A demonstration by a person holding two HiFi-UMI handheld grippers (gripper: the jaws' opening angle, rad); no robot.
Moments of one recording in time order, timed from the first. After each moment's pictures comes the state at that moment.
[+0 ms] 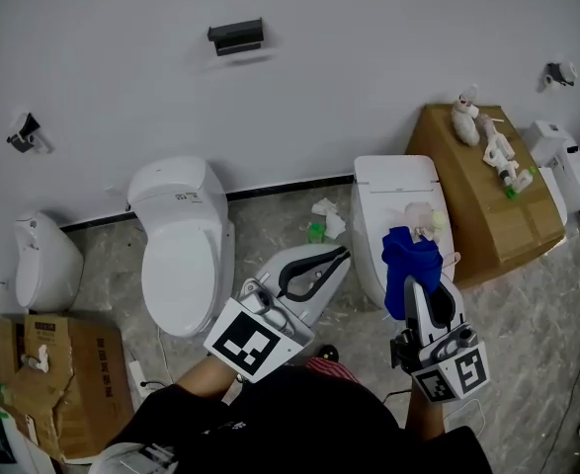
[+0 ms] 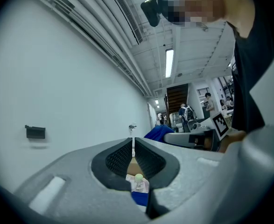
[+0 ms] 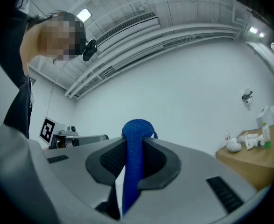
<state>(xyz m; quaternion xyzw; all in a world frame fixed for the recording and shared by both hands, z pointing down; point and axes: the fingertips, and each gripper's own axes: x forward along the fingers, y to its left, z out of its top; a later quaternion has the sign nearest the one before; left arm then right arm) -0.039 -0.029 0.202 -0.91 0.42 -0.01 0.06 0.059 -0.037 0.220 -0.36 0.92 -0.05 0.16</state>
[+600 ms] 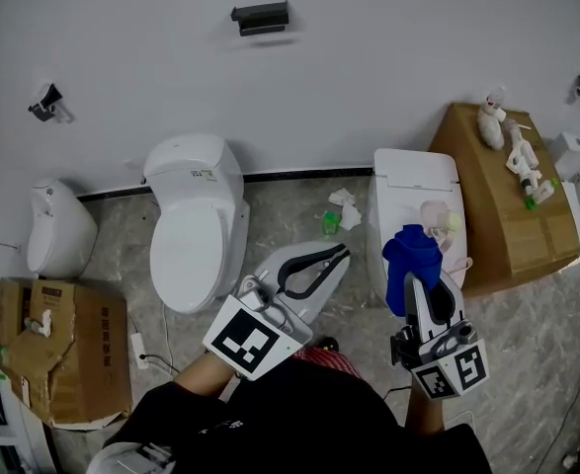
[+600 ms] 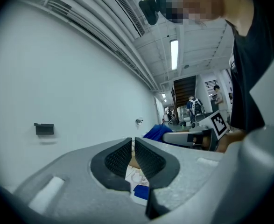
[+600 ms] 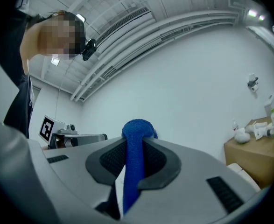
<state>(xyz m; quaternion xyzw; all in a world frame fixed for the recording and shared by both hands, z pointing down) -0.032 -0.032 0.222 -0.88 0.47 -0.04 0.05 0.063 -0.052 0.238 -0.30 0.93 -0.08 0.17</state>
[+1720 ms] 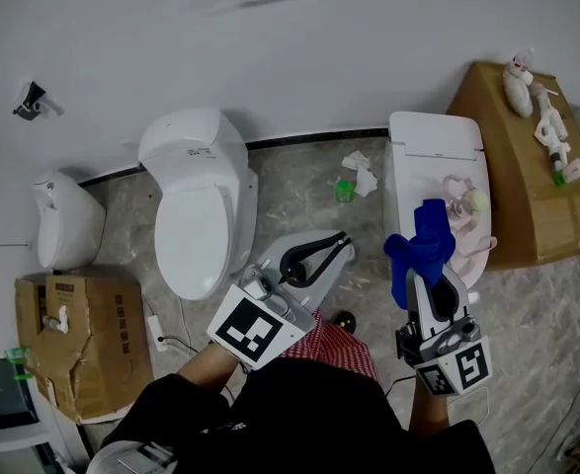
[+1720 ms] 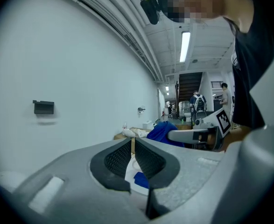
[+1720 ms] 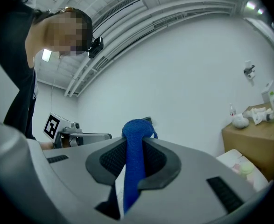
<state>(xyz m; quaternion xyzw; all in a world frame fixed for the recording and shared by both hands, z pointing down) -0.064 -0.102 0.294 -0.88 0.47 -0.08 -0.02 0.034 -0.108 0.309 -0.31 0.93 -0.12 0.12</state>
